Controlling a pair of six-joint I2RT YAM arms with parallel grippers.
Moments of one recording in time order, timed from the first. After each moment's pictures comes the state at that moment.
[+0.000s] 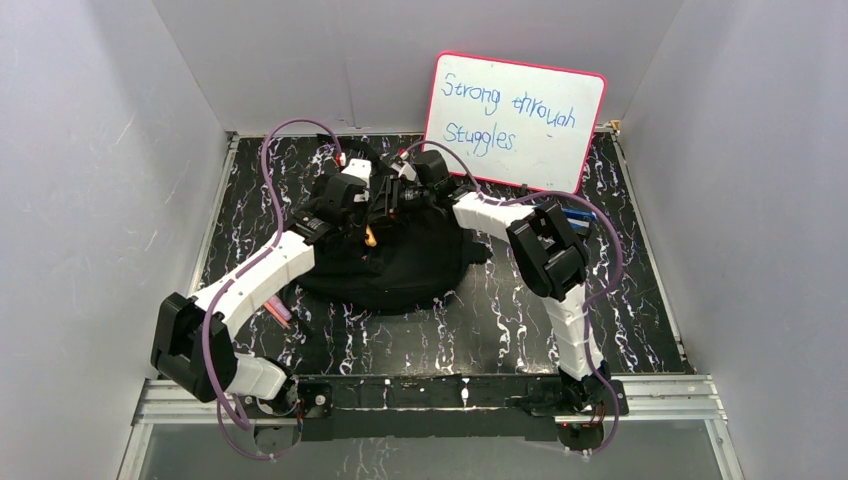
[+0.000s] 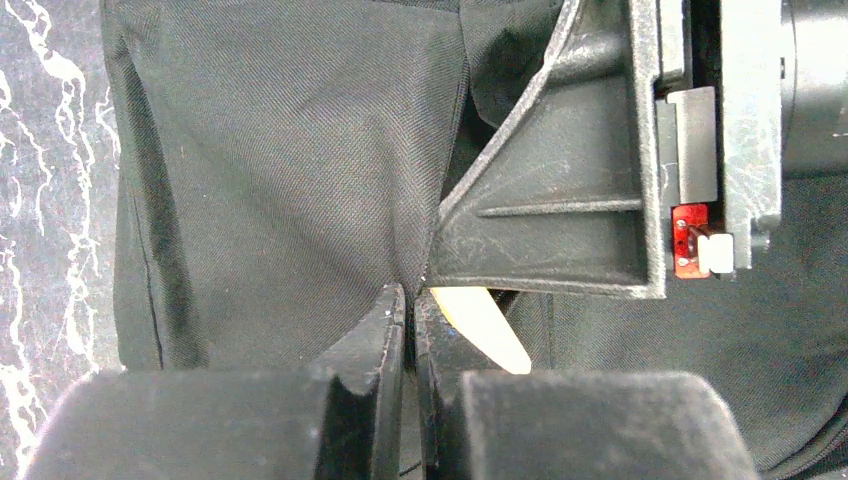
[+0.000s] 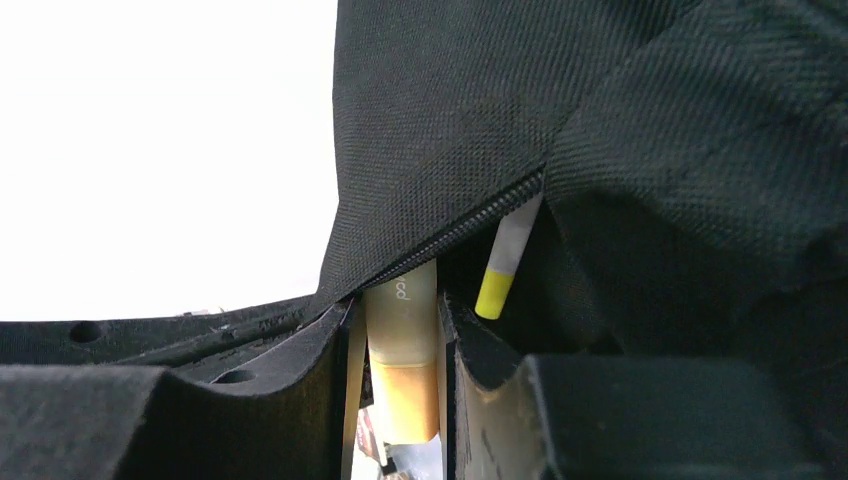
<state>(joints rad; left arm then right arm) -0.54 1.39 1.07 -0.45 -0.31 -0.20 0.68 2.18 1.59 0.11 -0.80 1.03</state>
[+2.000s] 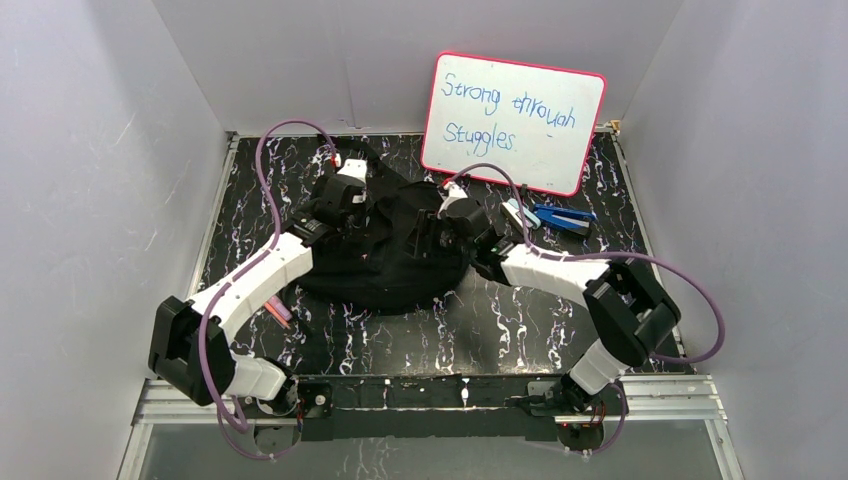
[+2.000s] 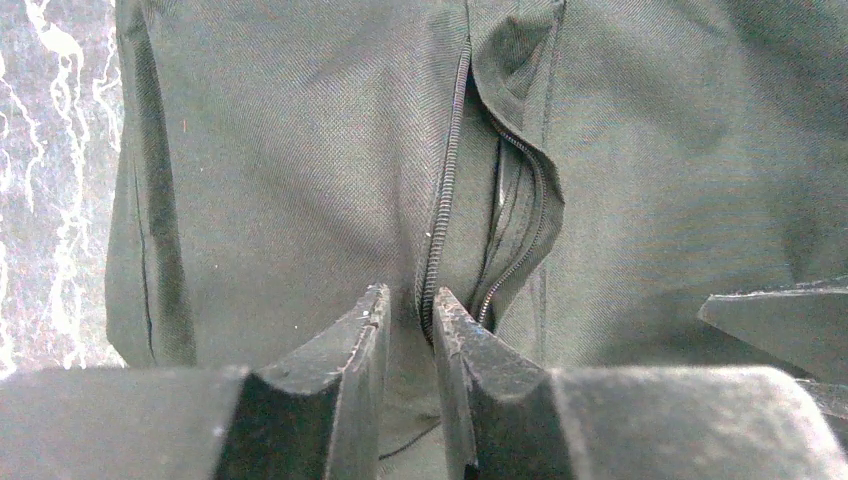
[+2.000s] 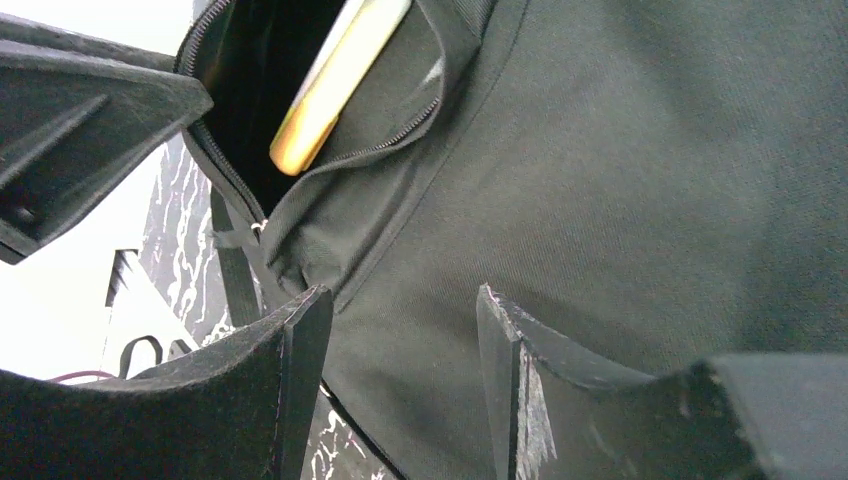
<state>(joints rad) -0.54 1.37 1.07 -0.46 -0.33 -0.25 0.79 1.60 0.94 0.18 -0.14 0.71</state>
